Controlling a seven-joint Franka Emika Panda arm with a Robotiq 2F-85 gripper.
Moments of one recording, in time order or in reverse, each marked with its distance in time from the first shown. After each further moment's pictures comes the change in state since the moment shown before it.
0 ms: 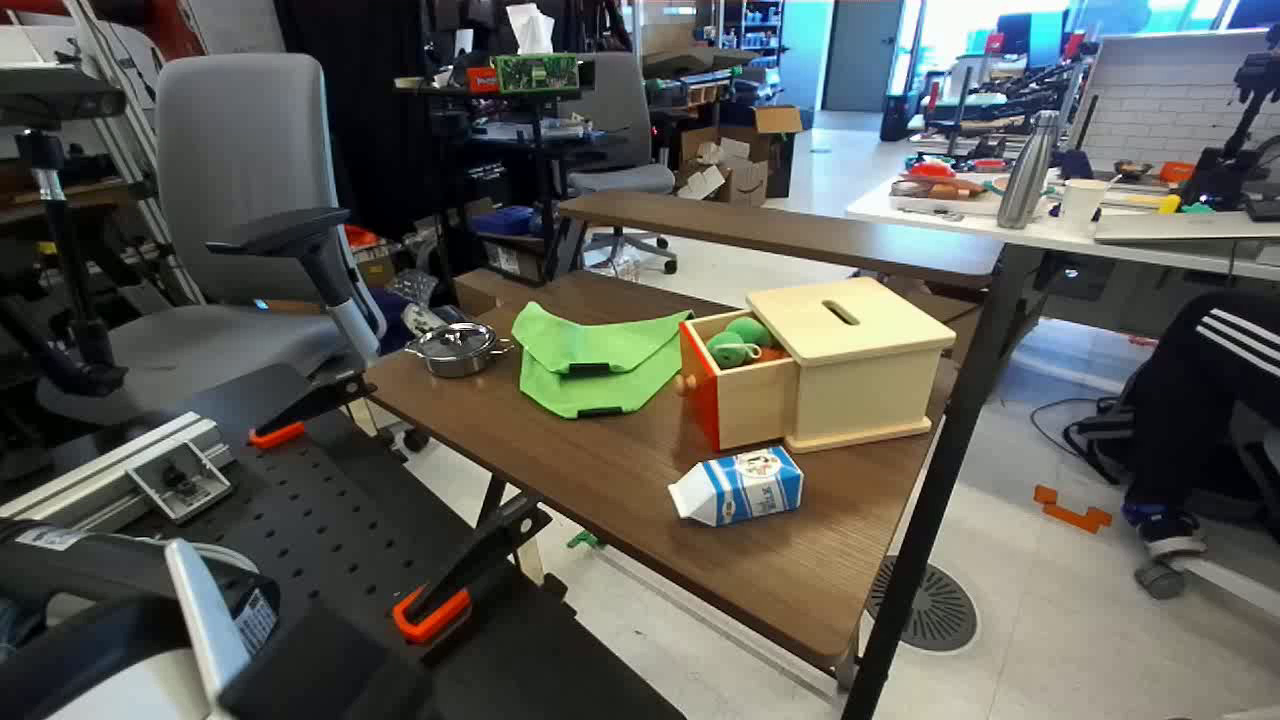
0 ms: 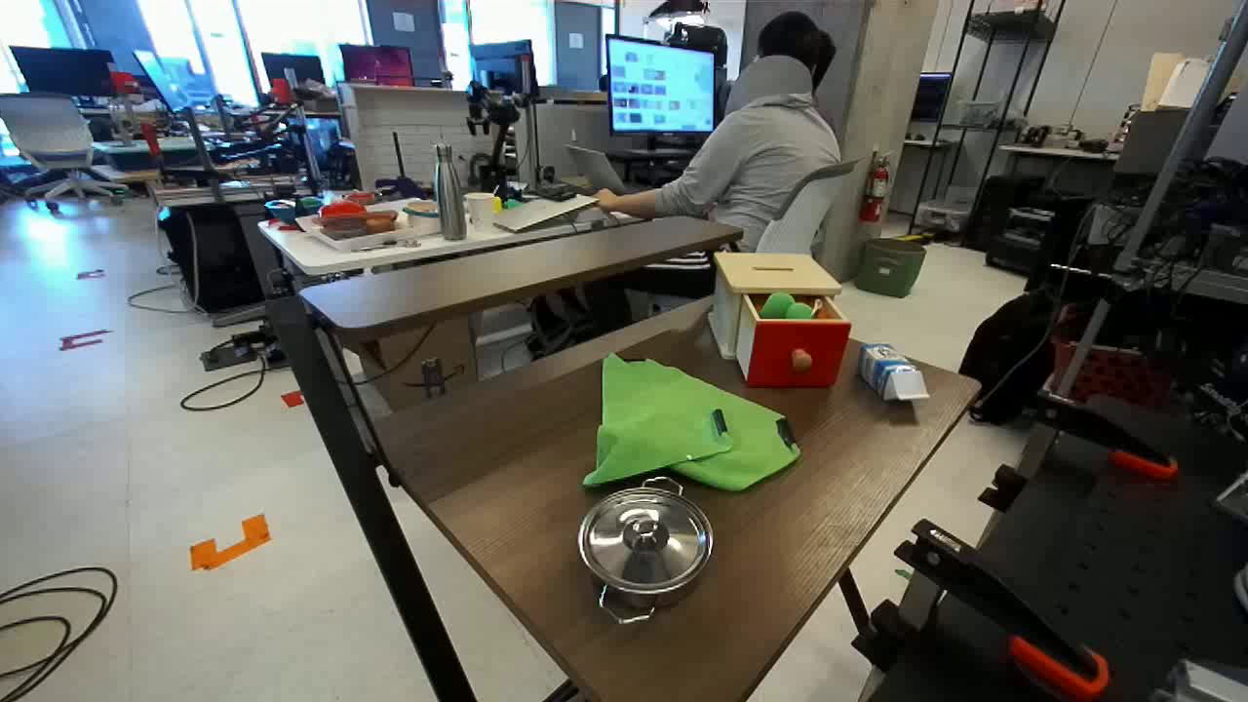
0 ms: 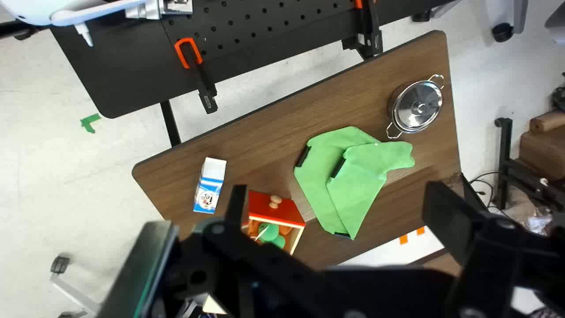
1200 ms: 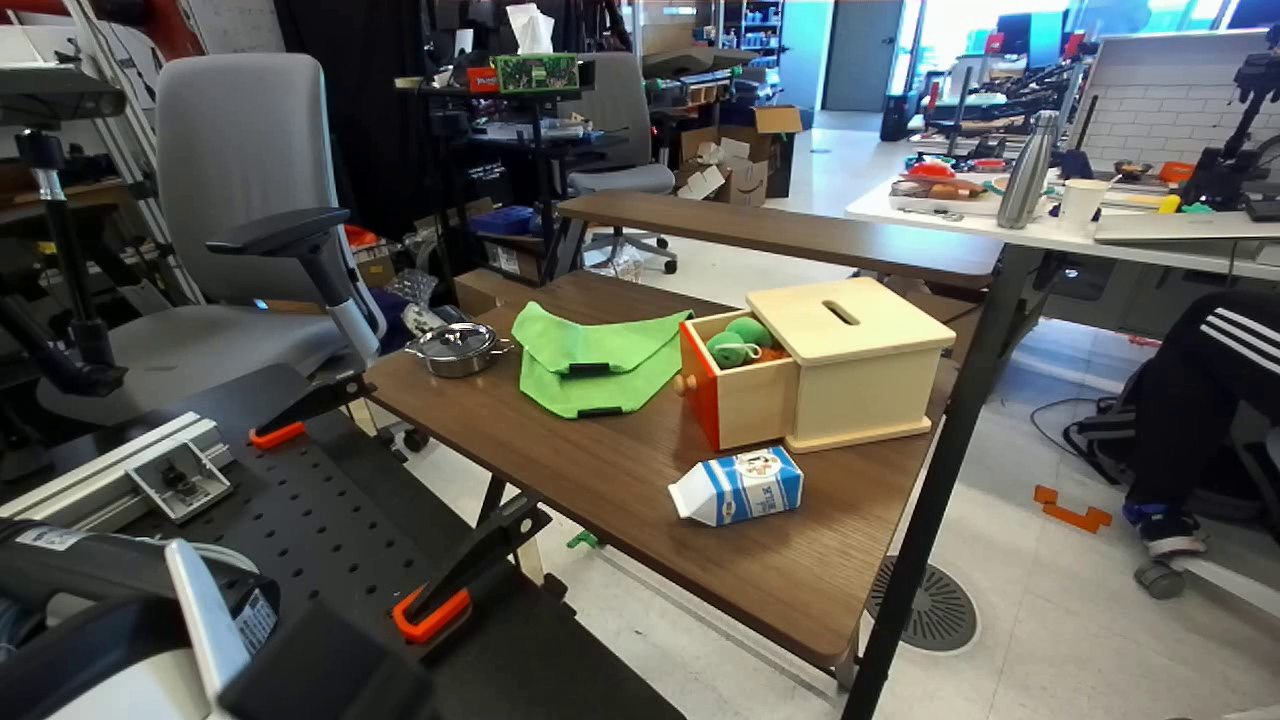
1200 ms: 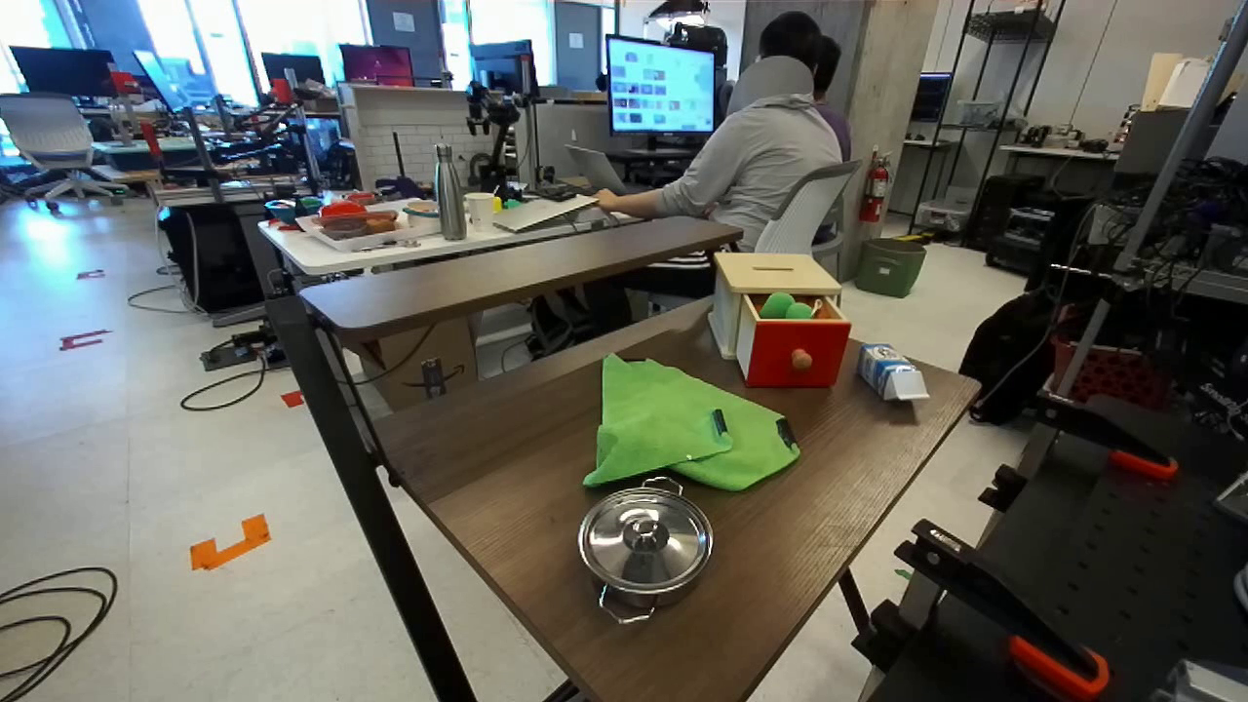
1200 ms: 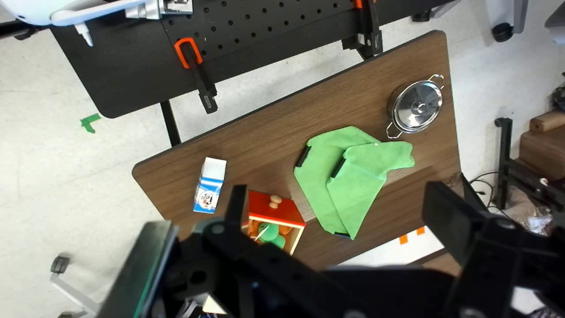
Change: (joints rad) arm 0.000 0.000 0.000 0.000 0.000 0.000 0.000
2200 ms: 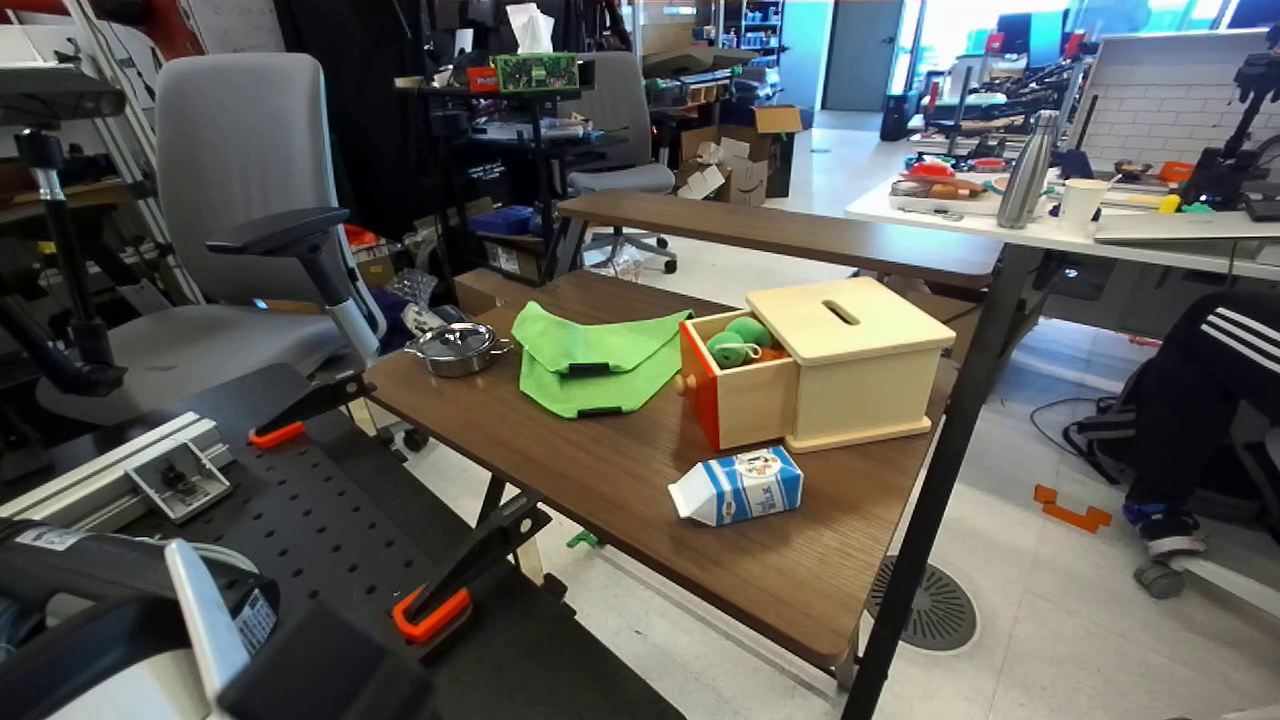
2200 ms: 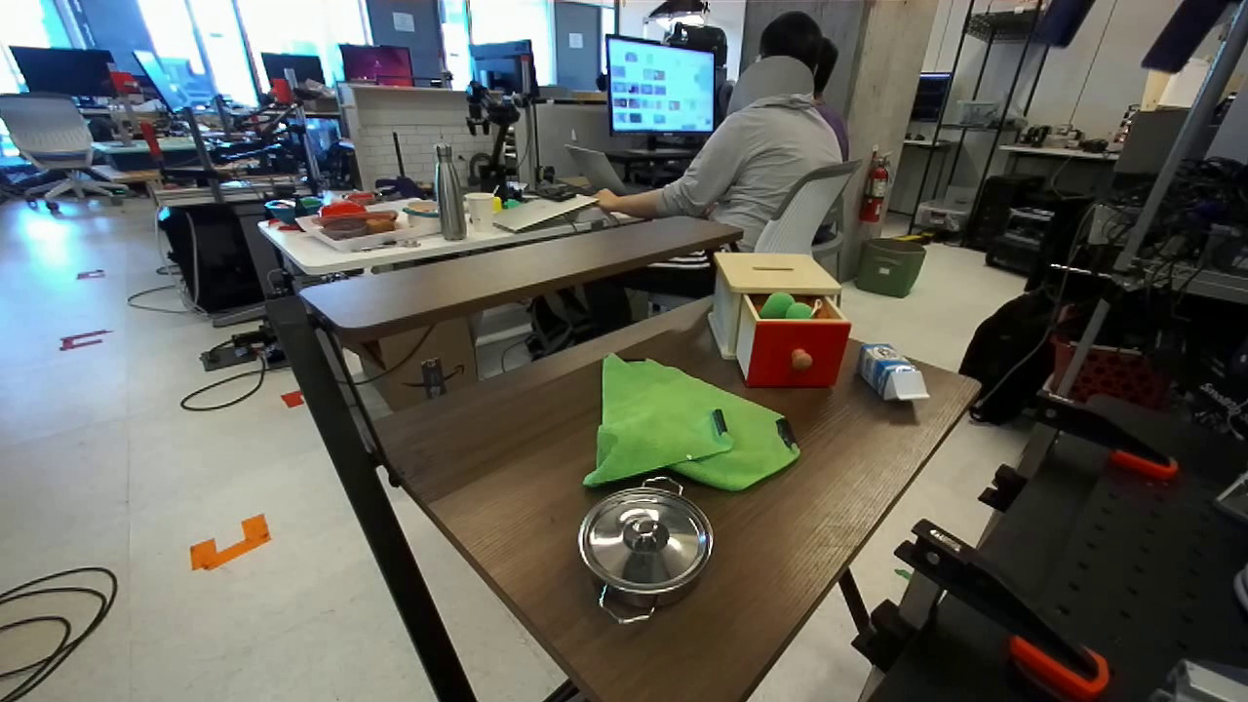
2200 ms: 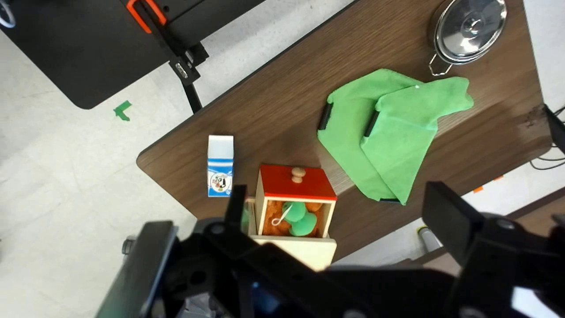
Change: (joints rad) arm -0.020 0.251 0.229 -0.081 -0.002 0.429 0.344
